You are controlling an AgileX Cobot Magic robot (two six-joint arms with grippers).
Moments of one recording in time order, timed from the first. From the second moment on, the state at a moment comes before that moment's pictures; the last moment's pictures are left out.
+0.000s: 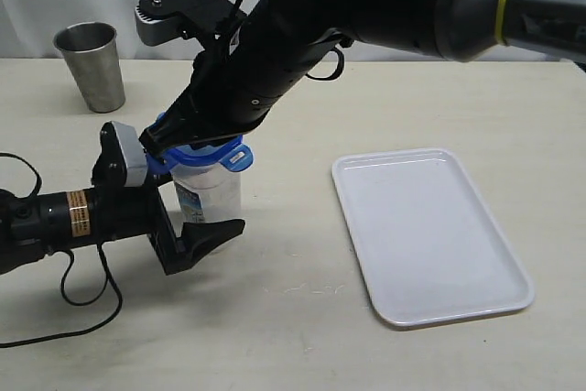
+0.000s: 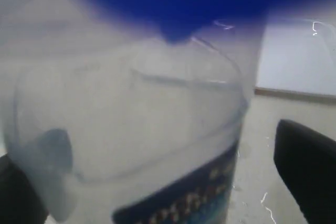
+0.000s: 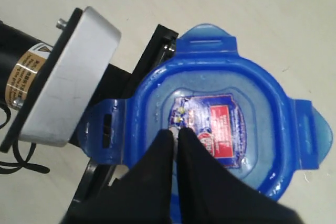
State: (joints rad) left arm 0.00 2.12 -0.66 1.01 -1.20 -0.16; right arm 0.74 1.91 -1.60 0.21 0.77 -0.18
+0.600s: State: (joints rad) left arm -0.01 2.12 -0.67 0.93 -1.21 -0.16; right arm 0.74 1.91 -1.60 0.21 0.78 -0.17
